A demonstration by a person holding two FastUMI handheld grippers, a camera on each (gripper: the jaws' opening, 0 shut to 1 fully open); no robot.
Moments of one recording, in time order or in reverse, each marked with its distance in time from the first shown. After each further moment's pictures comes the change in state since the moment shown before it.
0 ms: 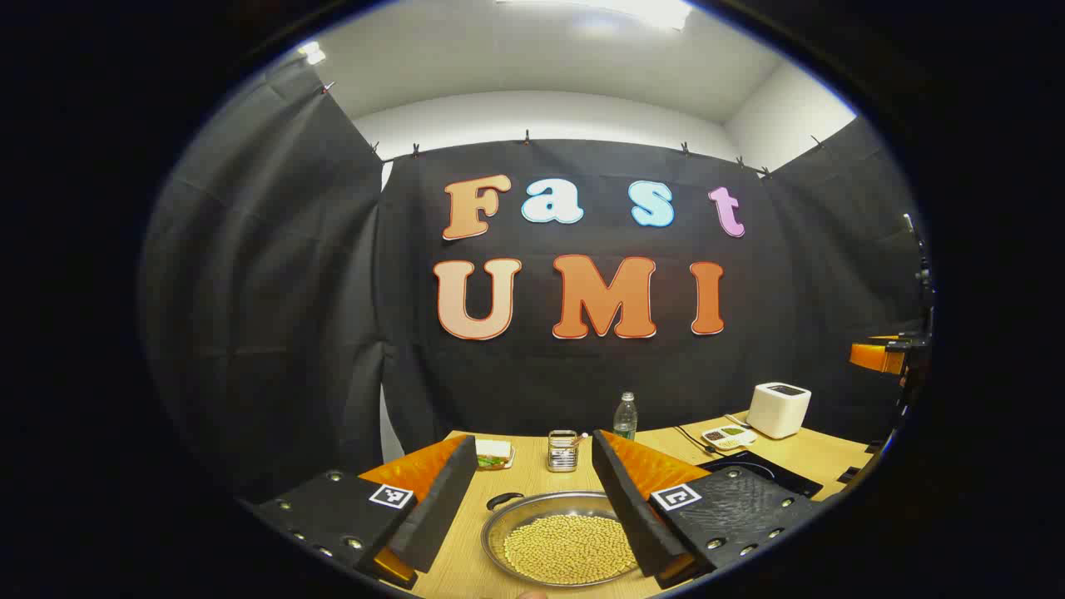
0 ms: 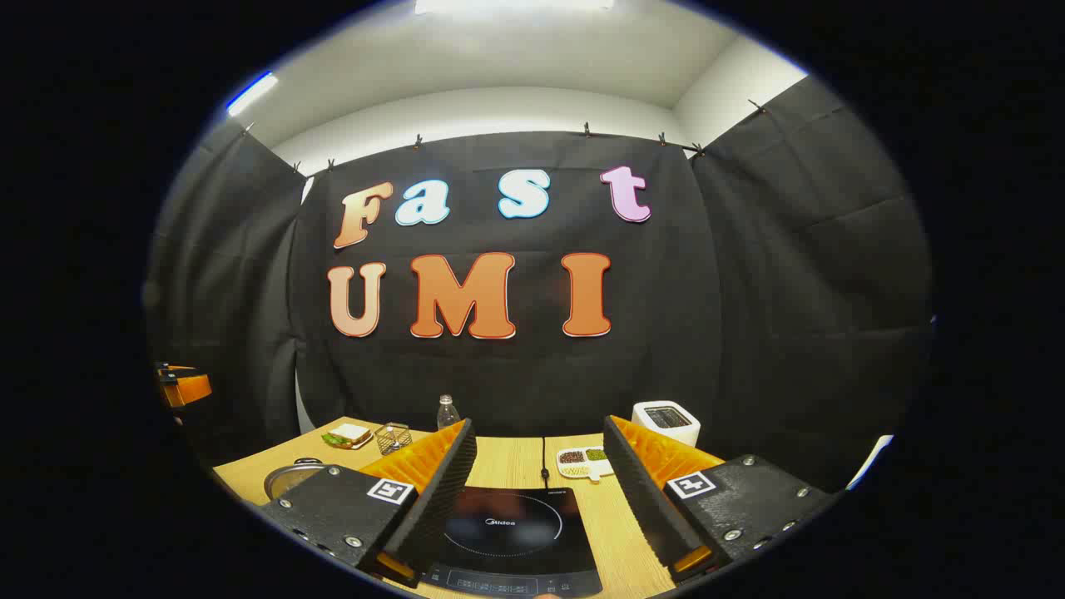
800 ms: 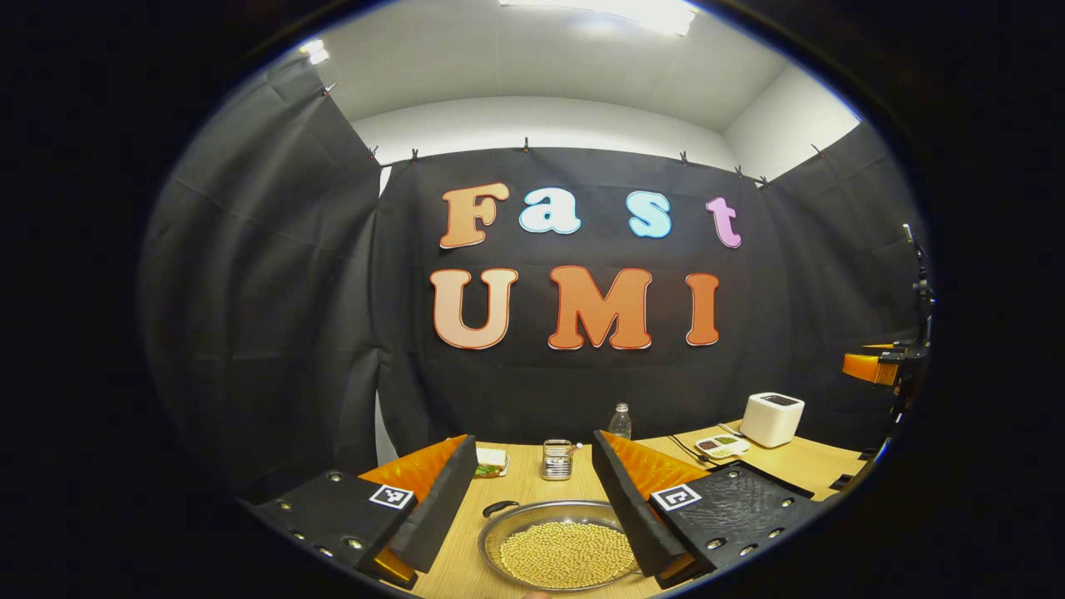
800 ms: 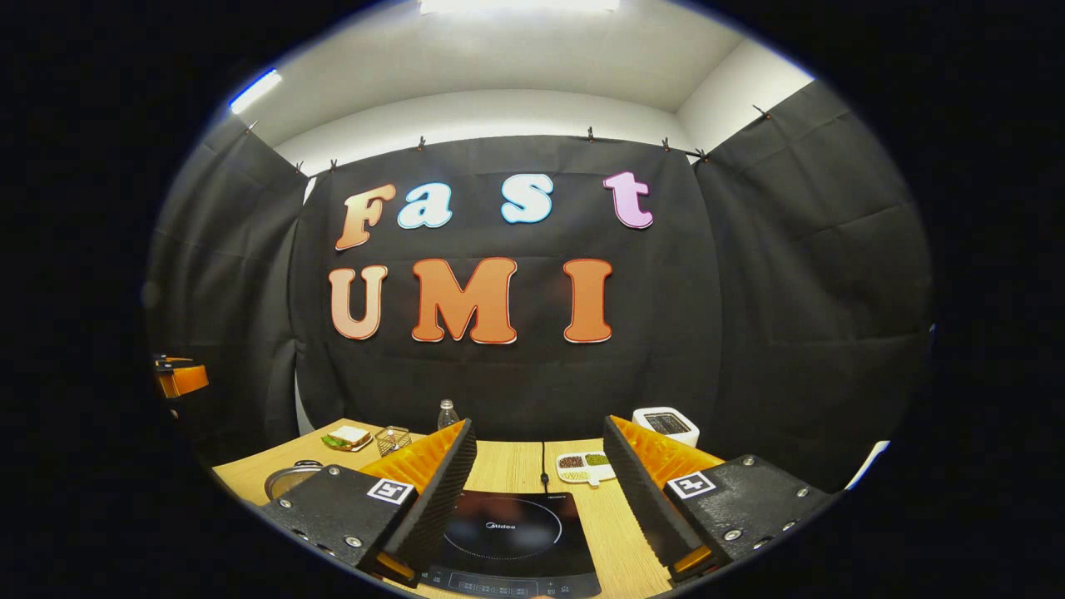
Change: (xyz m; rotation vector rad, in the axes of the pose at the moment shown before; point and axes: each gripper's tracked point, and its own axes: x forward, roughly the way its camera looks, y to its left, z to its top) left arm -0.002 -0.001 0.017 -0.019 -0.020 -0.022; right arm 0.000 0.004 0.011 -0.013 -0.009 -0.002
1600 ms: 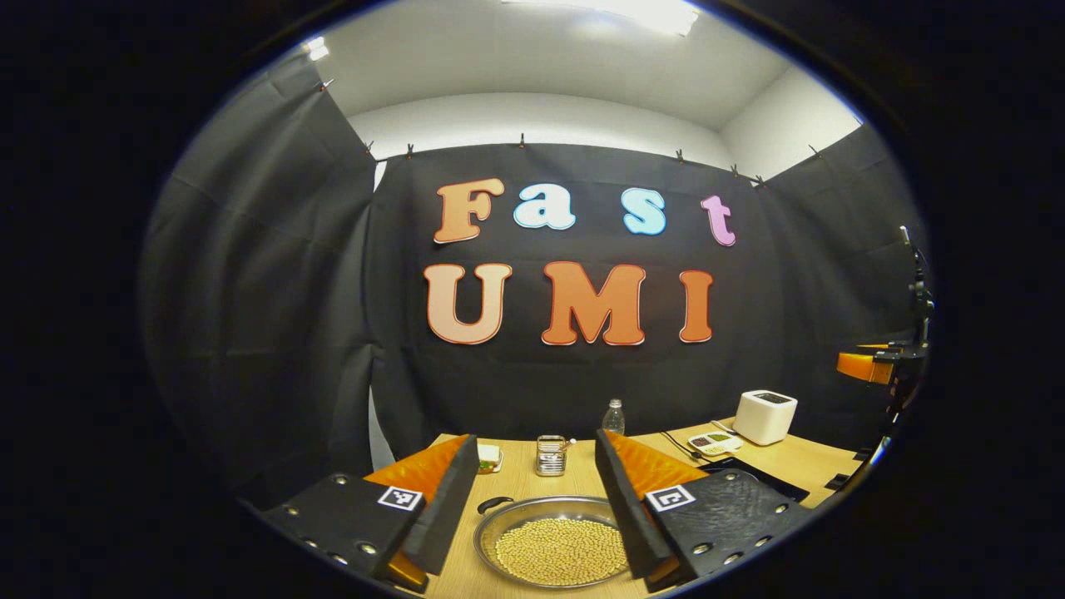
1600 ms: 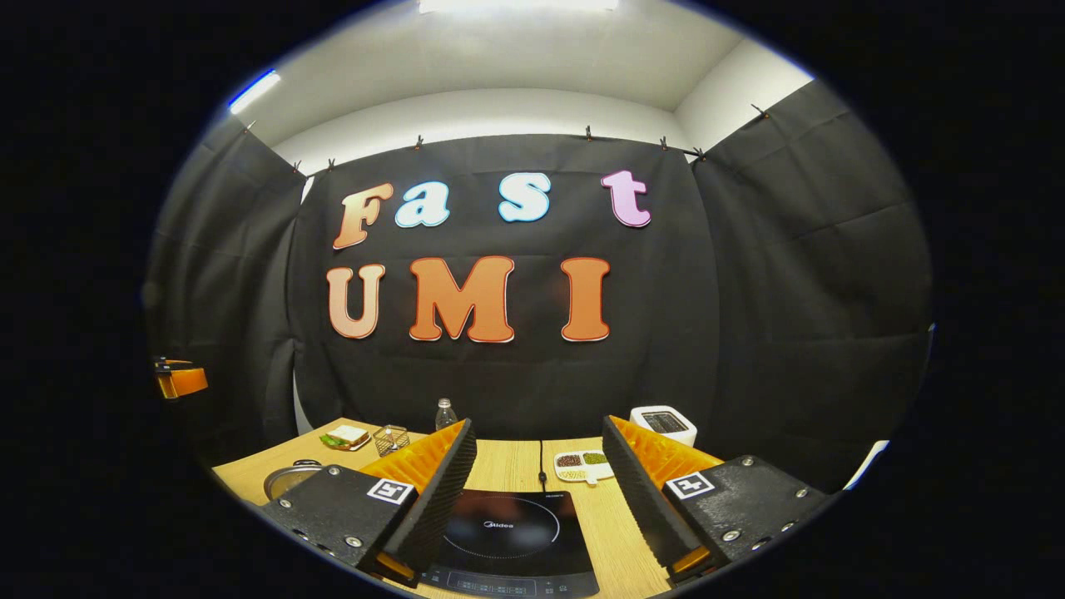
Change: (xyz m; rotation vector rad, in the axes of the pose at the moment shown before) left arm -0.001 -0.006 -0.005 -0.002 0.023 -0.032; right arm -0.001 -0.003 -0.001 0.003 0.004 -0.005
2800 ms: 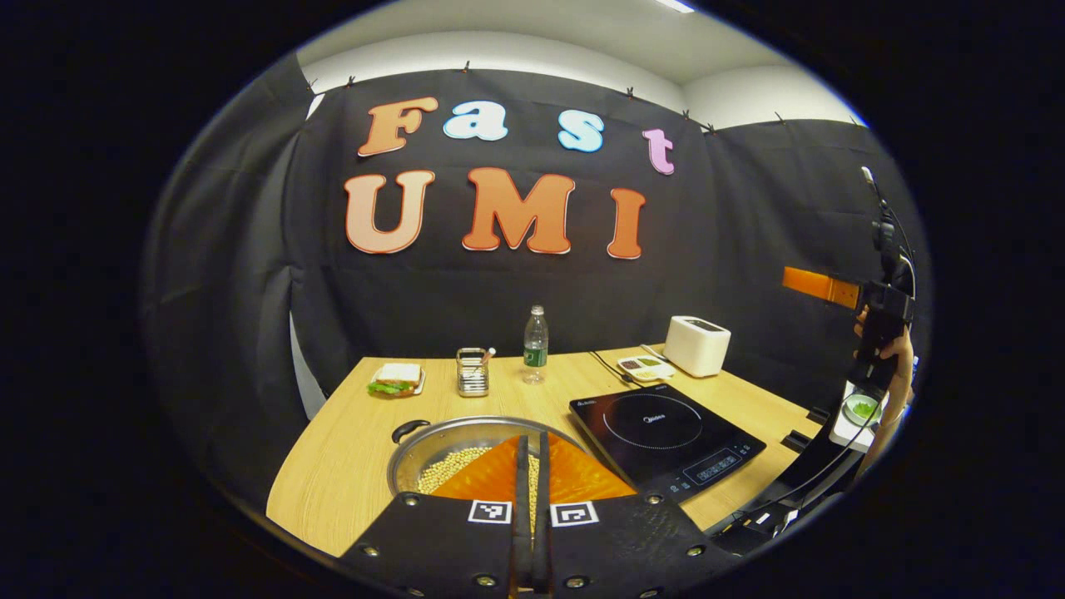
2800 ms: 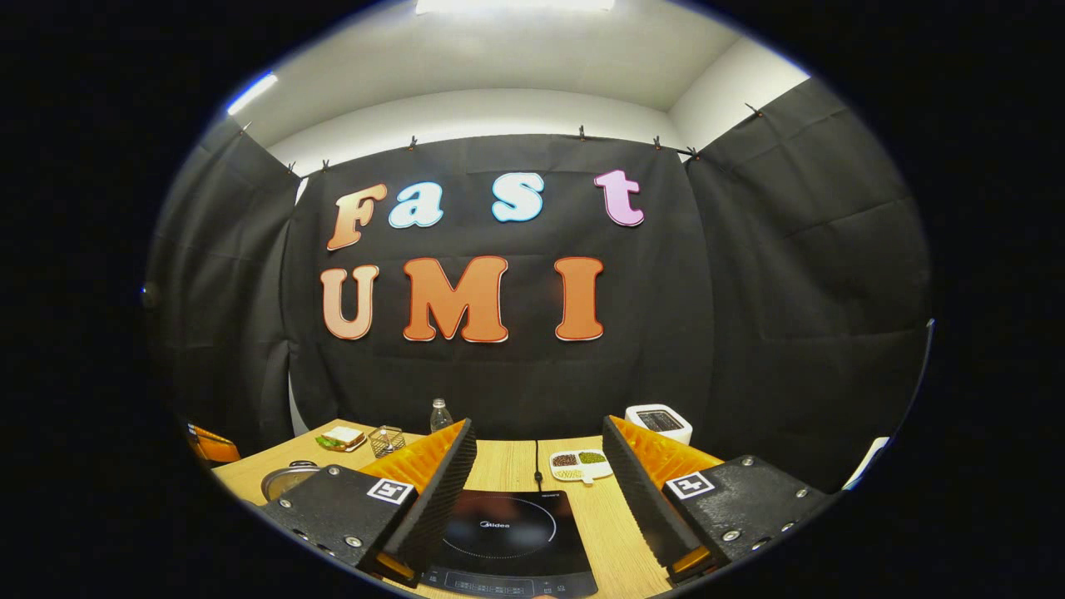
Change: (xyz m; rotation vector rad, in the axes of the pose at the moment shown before) left arm -0.011 -0.075 -0.119 -0.021 0.322 -0.261; right arm 0.000 -0.007 -0.002 0.007 -0.005 -0.021
